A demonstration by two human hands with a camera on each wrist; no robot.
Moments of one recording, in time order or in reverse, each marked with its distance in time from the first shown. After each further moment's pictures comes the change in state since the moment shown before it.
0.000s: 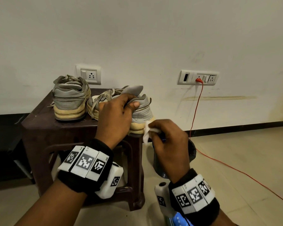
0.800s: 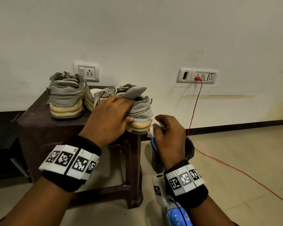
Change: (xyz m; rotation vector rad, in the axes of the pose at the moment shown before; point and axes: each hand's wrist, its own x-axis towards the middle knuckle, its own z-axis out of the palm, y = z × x) left_hand 0.000 -0.012 -0.022 0.640 -0.329 0.293; right_hand 0.008 0.025 0.015 -0.098 0.039 0.259
